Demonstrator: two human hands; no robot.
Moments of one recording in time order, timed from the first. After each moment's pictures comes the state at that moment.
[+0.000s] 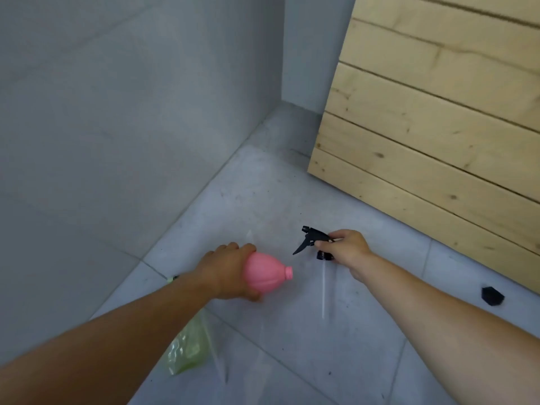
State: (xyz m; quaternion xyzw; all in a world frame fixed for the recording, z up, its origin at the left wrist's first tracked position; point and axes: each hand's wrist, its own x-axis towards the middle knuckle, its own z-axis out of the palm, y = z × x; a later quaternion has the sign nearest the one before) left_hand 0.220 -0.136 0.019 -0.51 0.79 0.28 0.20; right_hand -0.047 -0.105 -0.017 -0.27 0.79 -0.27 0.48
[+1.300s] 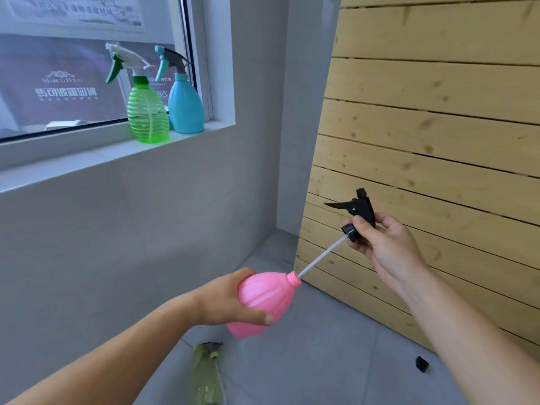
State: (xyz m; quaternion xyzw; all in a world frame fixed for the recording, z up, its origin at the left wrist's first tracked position) left_hand 0.269 -0.005 0.334 -0.46 0.77 0.42 -0.08; right_hand -0.026 0.047 0.400 -0.34 0.54 -0.66 0.40
